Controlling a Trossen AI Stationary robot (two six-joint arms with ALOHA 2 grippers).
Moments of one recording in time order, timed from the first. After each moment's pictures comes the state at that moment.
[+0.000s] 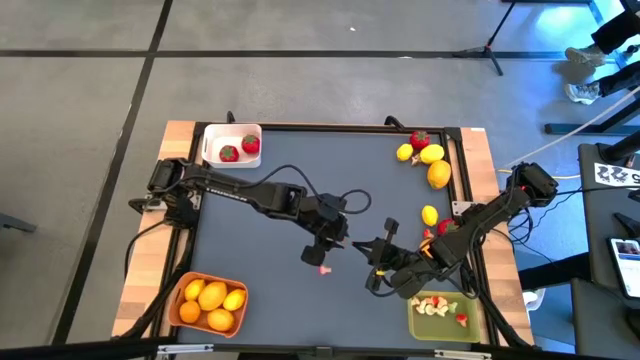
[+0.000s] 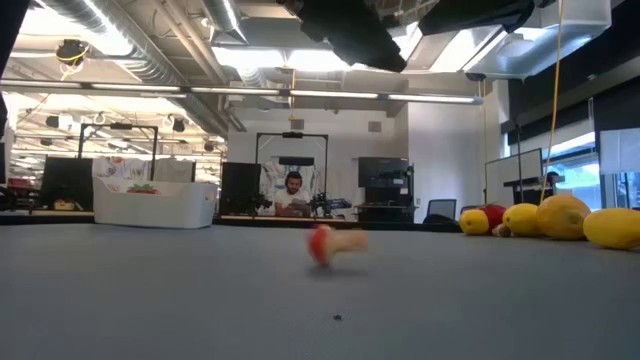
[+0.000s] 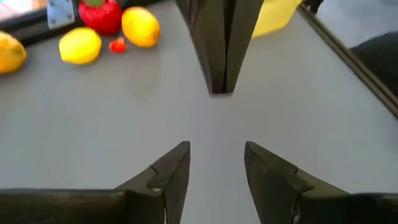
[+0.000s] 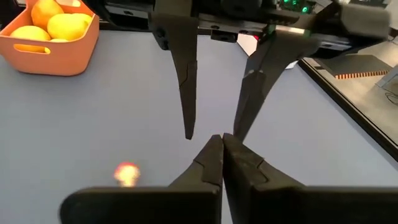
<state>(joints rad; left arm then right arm) -0.11 1.84 1.48 -0.41 0.11 0.24 0.64 1.51 1.00 -0.21 0.90 0.40</state>
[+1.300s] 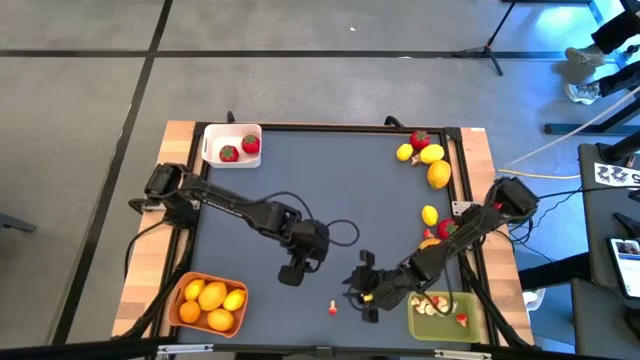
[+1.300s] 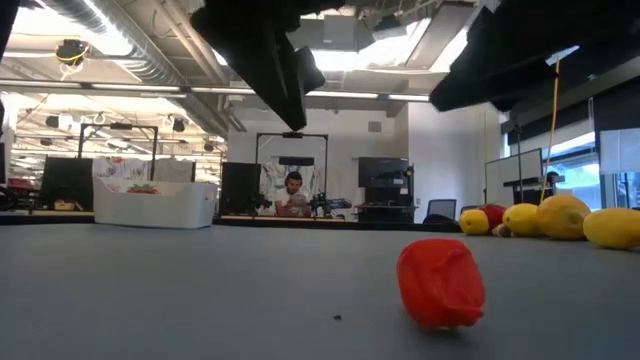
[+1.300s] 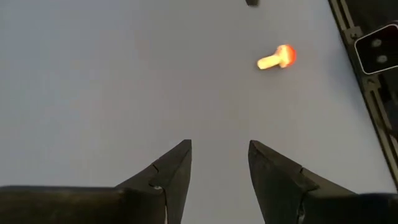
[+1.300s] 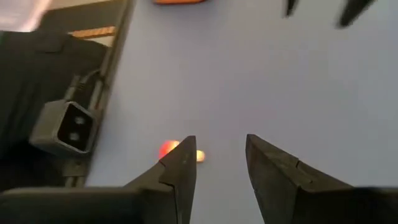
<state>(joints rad) -0.24 1.83 1.40 -0.65 0.16 -0.02 0.64 1.74 1.00 0.04 0.37 0.53</state>
